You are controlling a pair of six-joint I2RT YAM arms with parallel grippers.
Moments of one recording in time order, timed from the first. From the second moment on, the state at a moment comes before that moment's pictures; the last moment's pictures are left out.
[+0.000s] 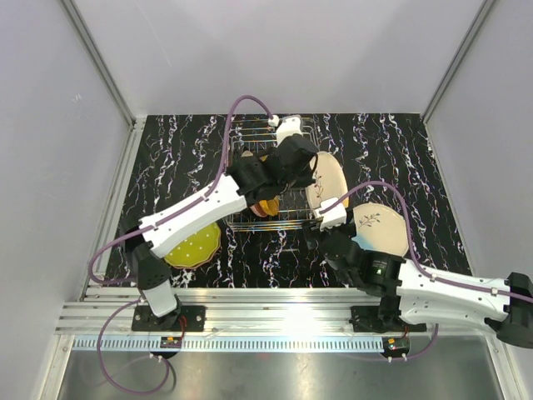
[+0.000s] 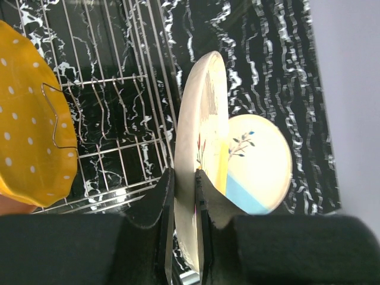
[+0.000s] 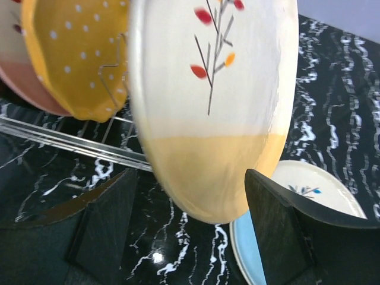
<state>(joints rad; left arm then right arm) -1.00 1.74 1.82 -0.73 -0.42 -0.82 1.20 0.87 0.59 -0.12 0.92 0.17</state>
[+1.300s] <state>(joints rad) -0.88 1.28 1.63 -0.44 -0.39 -0.55 1.31 0.84 0.62 0.09 0.98 -0.04</state>
